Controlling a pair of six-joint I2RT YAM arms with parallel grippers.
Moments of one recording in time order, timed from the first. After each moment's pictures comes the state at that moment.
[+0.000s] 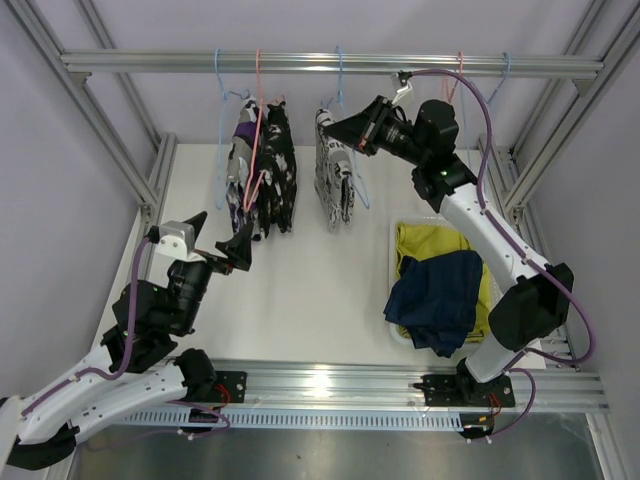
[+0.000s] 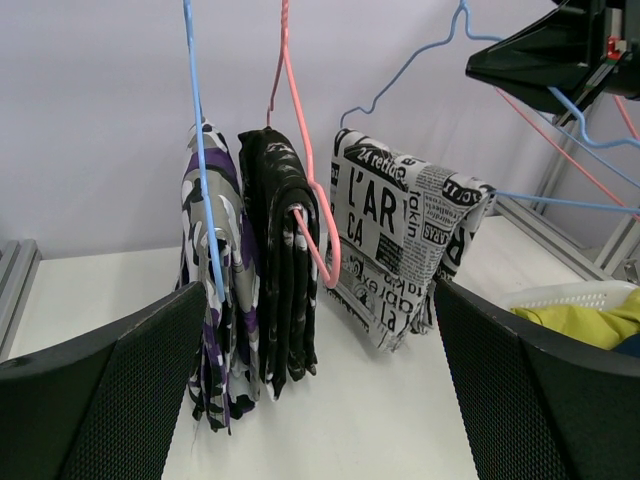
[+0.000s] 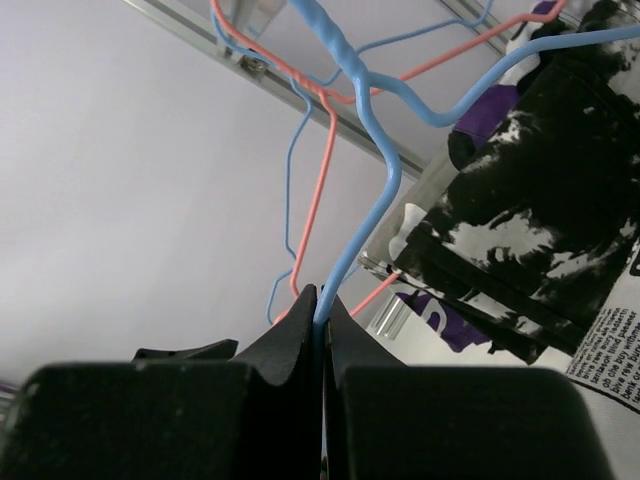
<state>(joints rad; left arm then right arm) -0.98 0.46 0.73 0.04 -0.68 0.11 0.45 1.64 1.63 0.13 -0.58 1.02</state>
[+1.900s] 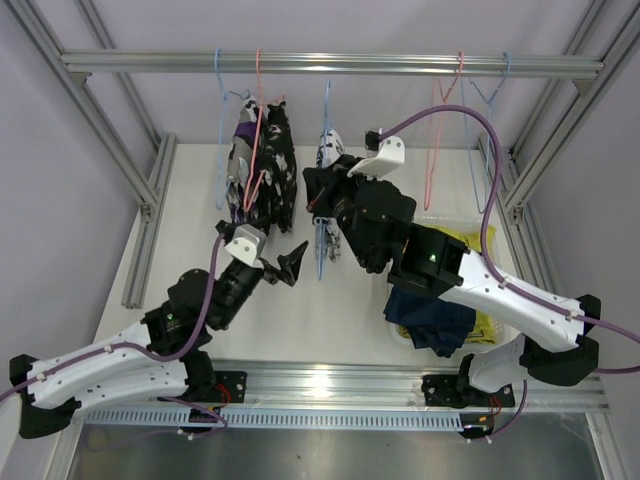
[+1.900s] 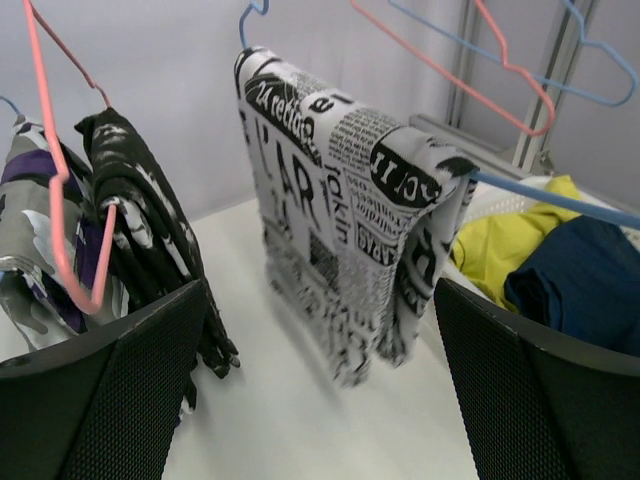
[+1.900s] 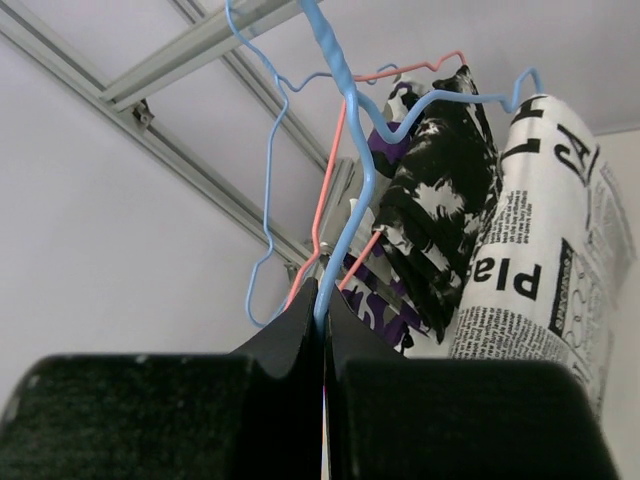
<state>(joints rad) -1.13 0.69 0.72 0.14 -0.57 0.15 1.21 1.42 1.70 -0.23 0.79 0.58</state>
